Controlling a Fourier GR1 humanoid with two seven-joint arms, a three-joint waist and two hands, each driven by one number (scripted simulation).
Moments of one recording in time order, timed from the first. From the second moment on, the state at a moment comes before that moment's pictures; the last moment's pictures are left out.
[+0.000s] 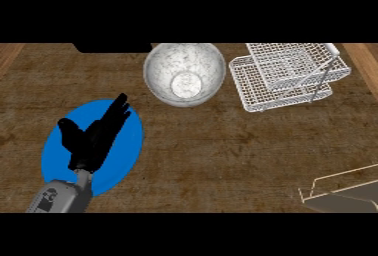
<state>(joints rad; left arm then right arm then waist) -0.18 0.29 -0.26 -1.49 0.31 0.14 0.18 -0.03 -0.77 -0.62 -1.85 0.08 0.43 0.22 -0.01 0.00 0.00</state>
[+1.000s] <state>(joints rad) -0.23 0.23 -0.22 -1.45 0.27 0.07 0.19 -0.74 -0.93 -0.25 -1.46 0.13 0.36 0.50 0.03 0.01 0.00</state>
